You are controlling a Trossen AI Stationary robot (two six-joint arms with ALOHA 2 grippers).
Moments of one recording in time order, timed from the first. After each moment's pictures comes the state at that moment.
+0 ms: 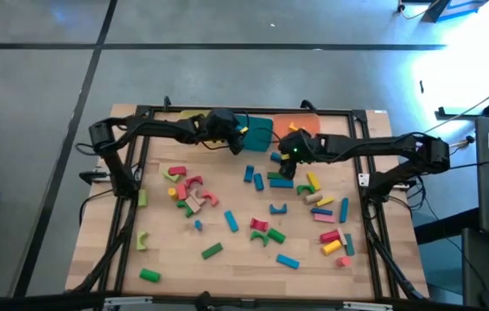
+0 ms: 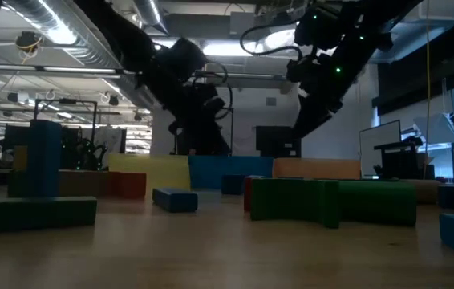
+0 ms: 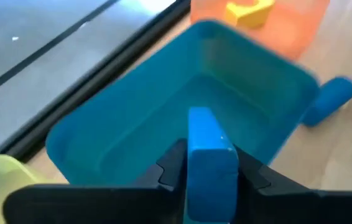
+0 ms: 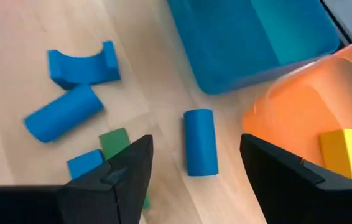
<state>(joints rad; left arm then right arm) 0.45 1.75 1.00 0.07 -0.13 -0.10 -0.22 1.44 0.90 -0.40 0.22 0.10</state>
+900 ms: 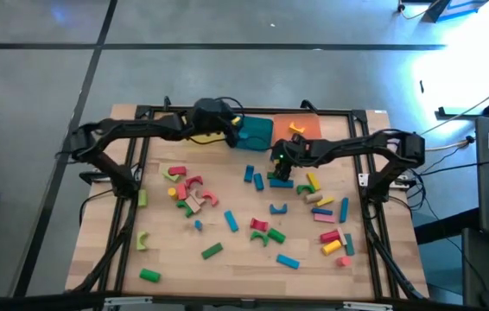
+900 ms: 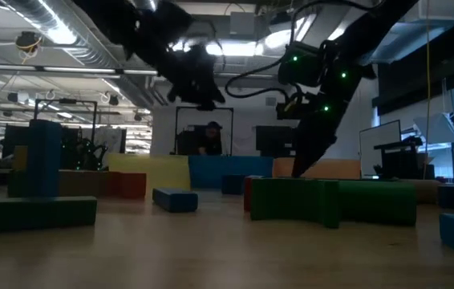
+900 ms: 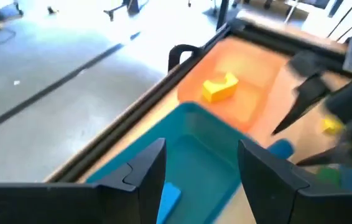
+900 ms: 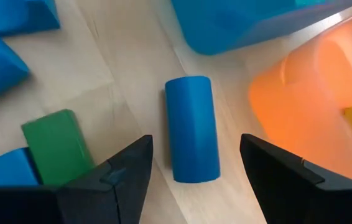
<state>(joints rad) 0.44 1.51 1.00 0.04 -0.12 -0.10 -0.24 1.67 0.90 -0.34 0.29 0.11</state>
